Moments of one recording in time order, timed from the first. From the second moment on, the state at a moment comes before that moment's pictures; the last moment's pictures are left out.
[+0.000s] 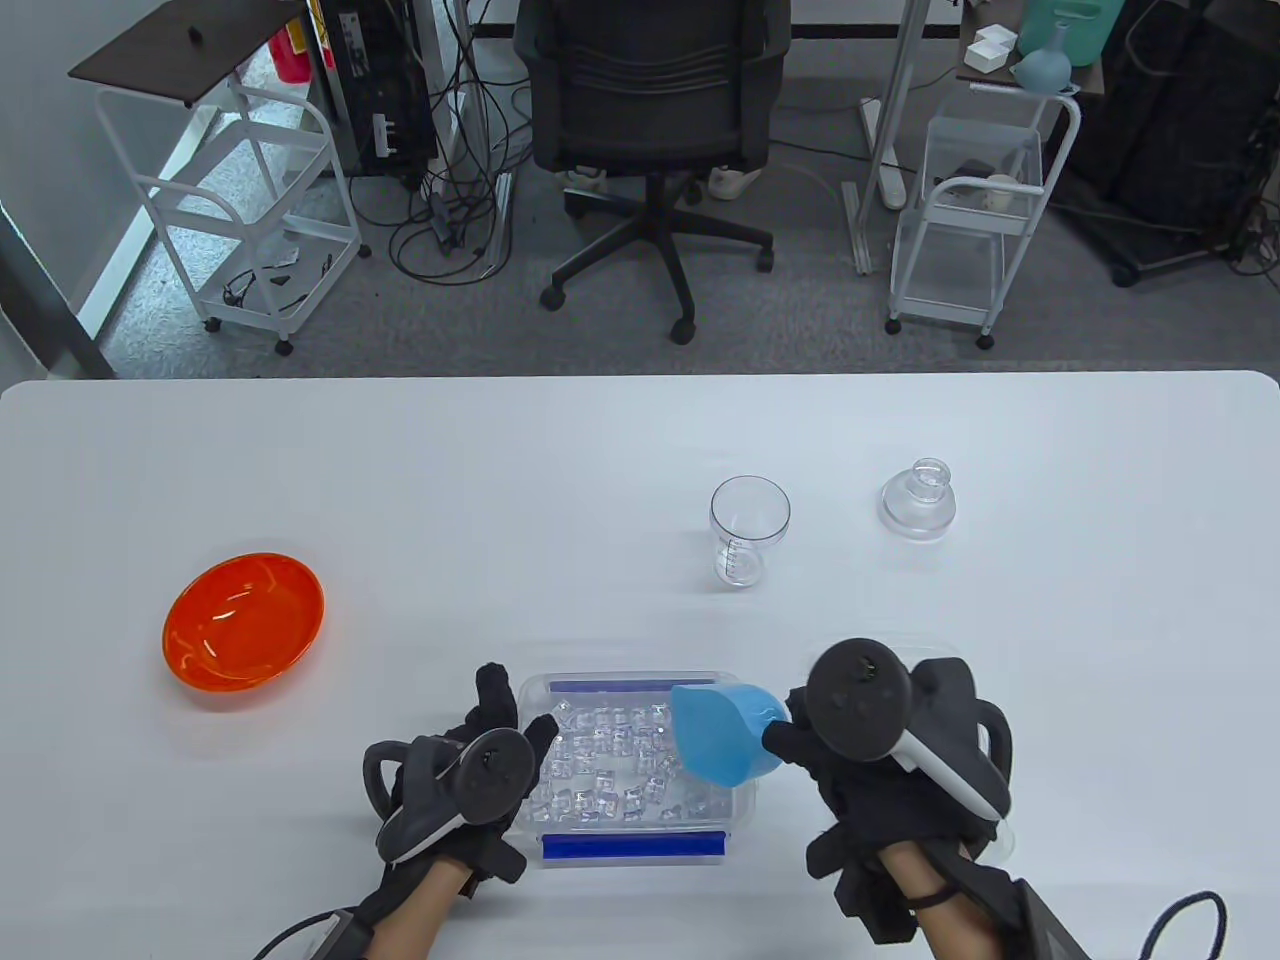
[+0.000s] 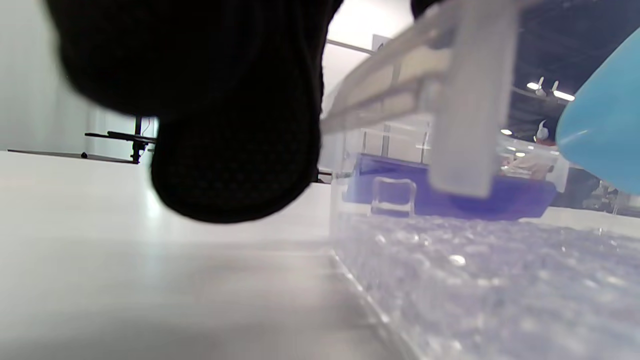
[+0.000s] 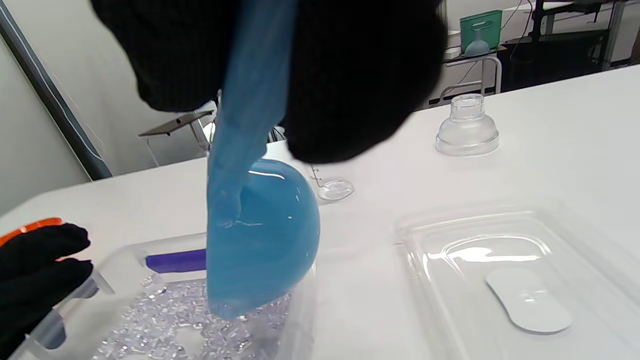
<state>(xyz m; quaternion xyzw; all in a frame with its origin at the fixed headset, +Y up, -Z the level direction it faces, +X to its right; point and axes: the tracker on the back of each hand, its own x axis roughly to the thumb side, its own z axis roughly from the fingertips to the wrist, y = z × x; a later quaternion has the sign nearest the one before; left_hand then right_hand) -0.169 -0.716 -0.257 0.06 -0.13 0.07 0.99 0.123 -0.571 -0.240 0.04 0.10 0.99 0.10</state>
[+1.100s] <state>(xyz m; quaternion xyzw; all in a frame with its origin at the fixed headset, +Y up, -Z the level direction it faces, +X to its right) -0.161 -0.729 -0.260 0.01 -0.14 0.05 0.99 0.159 -0.668 -0.299 0.04 0.26 0.92 0.30</state>
